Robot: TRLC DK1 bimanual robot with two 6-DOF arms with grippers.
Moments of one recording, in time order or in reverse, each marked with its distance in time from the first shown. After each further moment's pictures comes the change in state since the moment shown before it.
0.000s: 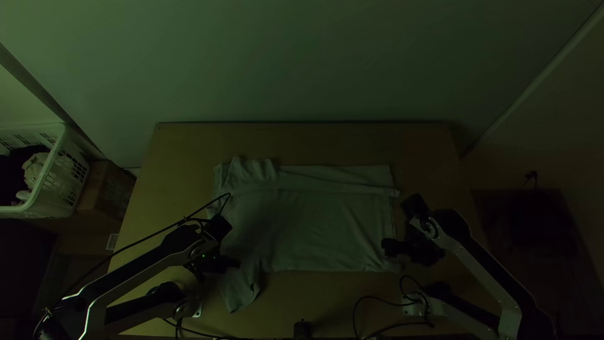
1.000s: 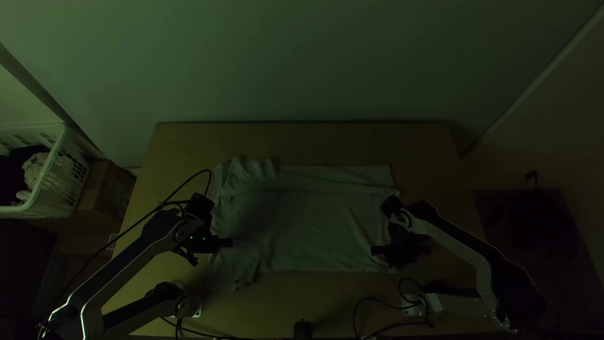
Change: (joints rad) left arm 0.225 -0.041 0.149 -0.056 -0.008 0.156; right arm 0.069 0.277 -0.018 0.065 -0.044 -0.133
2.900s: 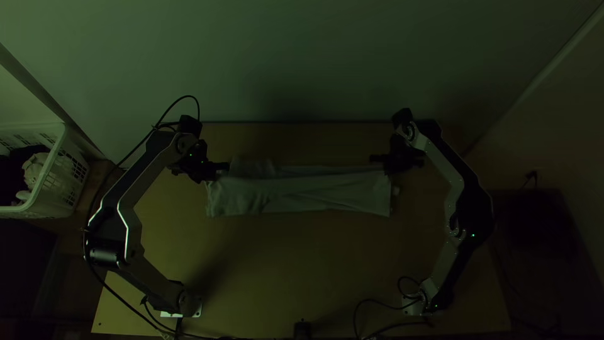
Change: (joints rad) left arm 0.283 0.636 0.776 -0.023 0.001 0.208; right arm -0.263 0.604 1.006 0.014 0.098 -0.145
